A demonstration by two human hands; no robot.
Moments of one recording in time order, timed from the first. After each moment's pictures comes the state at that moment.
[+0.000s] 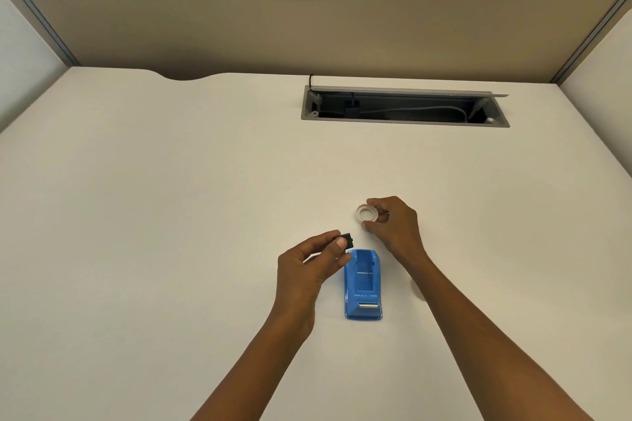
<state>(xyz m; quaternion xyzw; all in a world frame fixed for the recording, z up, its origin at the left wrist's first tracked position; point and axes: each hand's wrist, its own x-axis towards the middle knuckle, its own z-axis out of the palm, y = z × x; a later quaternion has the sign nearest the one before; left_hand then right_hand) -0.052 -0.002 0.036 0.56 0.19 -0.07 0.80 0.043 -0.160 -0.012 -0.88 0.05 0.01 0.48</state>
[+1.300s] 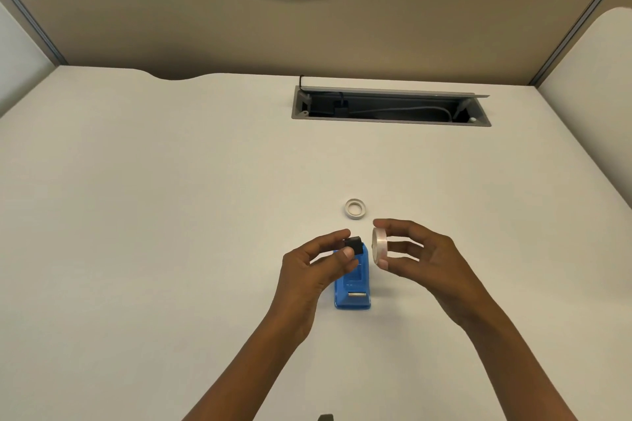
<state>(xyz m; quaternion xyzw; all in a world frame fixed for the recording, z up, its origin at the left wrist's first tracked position) -0.068 -0.008 0.038 0.59 0.10 -0.13 0.79 -0.054 -0.199 0.064 -0.75 0.00 0.14 0.64</state>
